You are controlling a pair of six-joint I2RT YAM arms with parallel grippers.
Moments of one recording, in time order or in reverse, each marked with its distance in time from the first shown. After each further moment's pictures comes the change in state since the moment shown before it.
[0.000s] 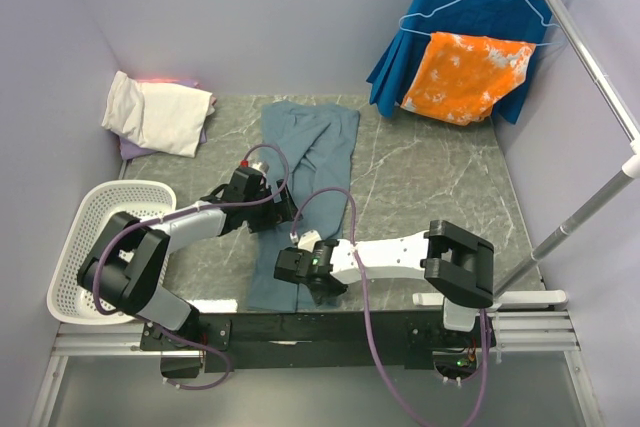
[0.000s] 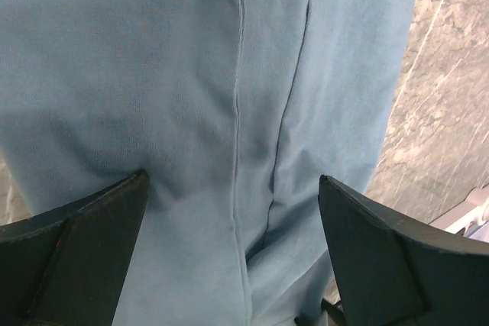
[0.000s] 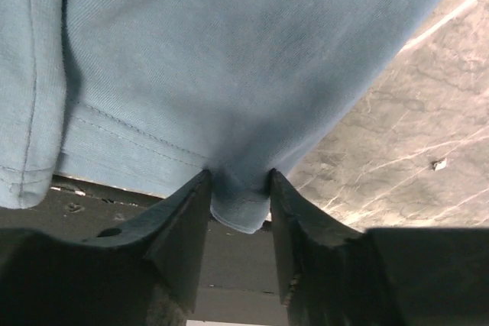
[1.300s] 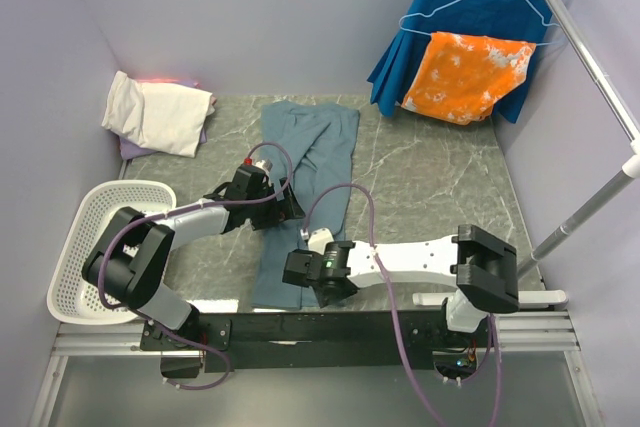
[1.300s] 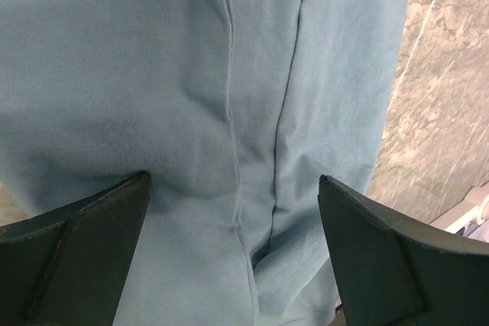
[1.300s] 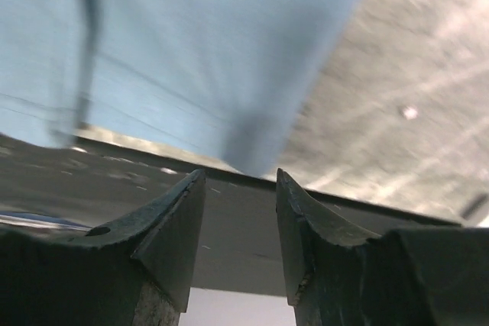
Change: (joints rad) left arm -0.005 0.040 0.020 0.031 0.008 0.012; right arm 0.033 -0.141 -0.044 -0.099 0.038 0.113
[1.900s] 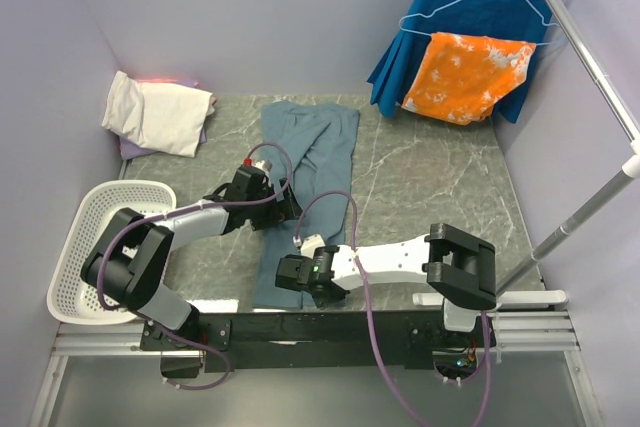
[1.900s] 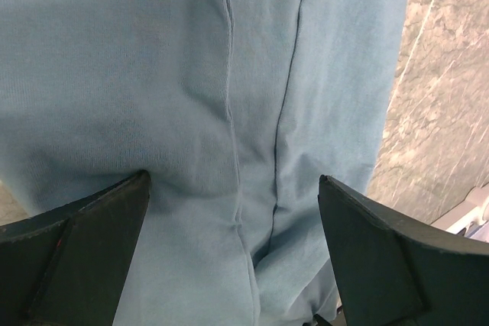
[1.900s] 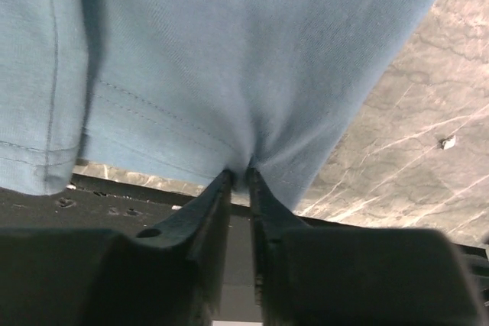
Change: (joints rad) left arm 0.000 -0.010 -0.009 0.006 -0.006 -0.001; right arm 0.000 0.130 0.021 0.085 -0.015 -0.035
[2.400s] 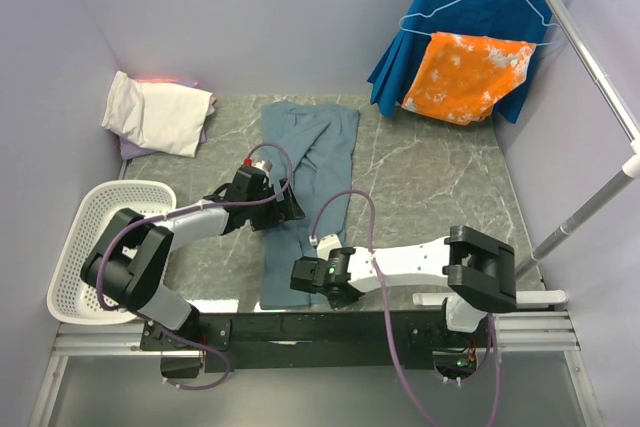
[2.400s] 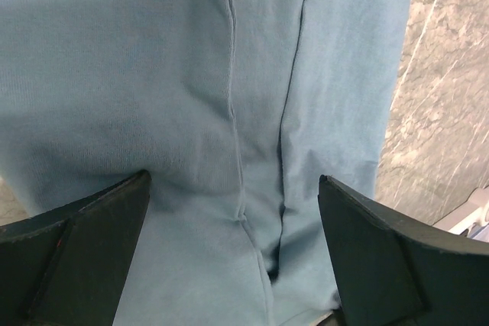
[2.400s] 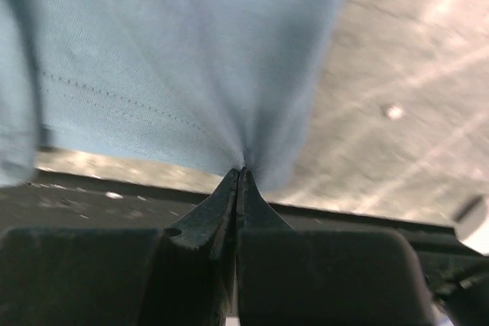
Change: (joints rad) left arm -0.002 -0.002 0.000 -0.006 -0.009 0.000; right arm 0.000 -0.093 -0.101 -0.012 0.034 0.039
